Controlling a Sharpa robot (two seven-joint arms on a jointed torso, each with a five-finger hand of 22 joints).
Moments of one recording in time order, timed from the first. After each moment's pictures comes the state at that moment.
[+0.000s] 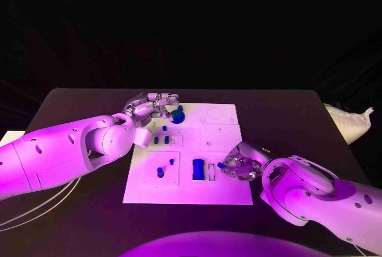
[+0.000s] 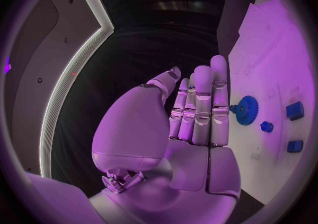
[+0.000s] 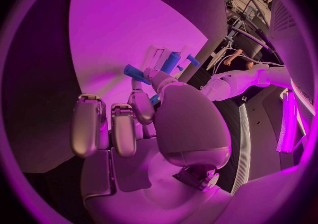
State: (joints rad) left arm 1.14 -0.85 -0.03 1.50 0.04 -0.22 0.32; left_hand 1.36 -0.10 0.33 0.03 0.14 1.00 0.19 0.13 0.07 1.10 0.11 0.21 0.09 1.23 0.03 0.95 0.51 0.17 1.20 0.12 0.51 0.85; right arm 0.82 -0.95 0.12 1.94 -1.49 -0.35 -0.61; right_hand 1.27 -0.07 0.35 0.08 0.41 1.13 0.08 0.12 0.27 1.41 -0.01 1.14 1.30 1.47 -0.07 1.50 1.31 0.08 1.45 0.03 1.35 1.21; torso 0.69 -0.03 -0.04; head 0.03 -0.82
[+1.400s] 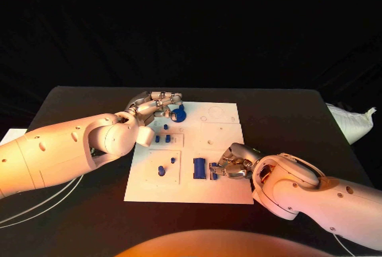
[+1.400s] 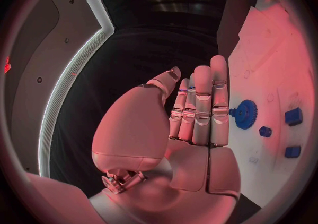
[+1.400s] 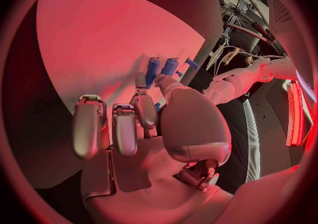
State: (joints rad) left arm 1.14 -0.85 -0.03 1.51 0.03 -0.21 0.32; left_hand 1.36 -0.10 0.33 0.03 0.14 1.00 0.19 0.13 0.07 1.10 0.11 0.21 0.09 1.23 0.03 0.95 0.52 0.17 1.20 0.12 0.51 0.85; right arm 0.83 -0.86 0.12 1.88 -1.40 -0.30 -0.62; right_hand 1.12 -0.06 0.26 0.17 0.35 1.19 0.04 0.18 0.36 1.45 -0.03 1.18 1.31 1.47 -0.09 1.50 1.31 0.08 1.46 0.01 1.36 1.22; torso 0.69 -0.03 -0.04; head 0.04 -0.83
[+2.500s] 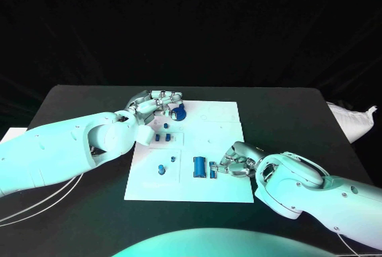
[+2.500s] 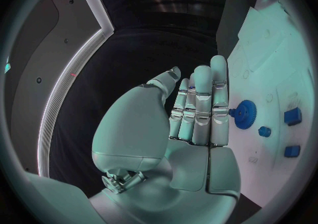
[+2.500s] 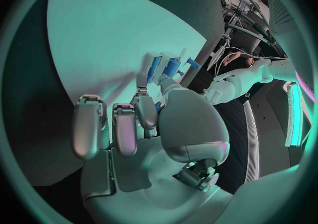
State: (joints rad) left arm 1.14 -0.85 -0.03 1.51 0.03 -0.20 0.31; left_hand 1.36 -0.10 0.33 0.03 0.14 1.00 0.19 0.13 0.07 1.10 0.11 0.21 0.09 1.23 0.03 0.95 0.51 0.17 1.20 0.12 0.51 0.85; right arm 0.83 -0.88 0.12 1.88 -1.41 -0.30 -0.62; right_hand 1.14 -0.04 0.10 0.20 0.22 1.18 0.04 0.19 0.41 1.45 -0.03 1.18 1.31 1.47 -0.09 1.50 1.31 0.08 1.46 0.01 1.36 1.22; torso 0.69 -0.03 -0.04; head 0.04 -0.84
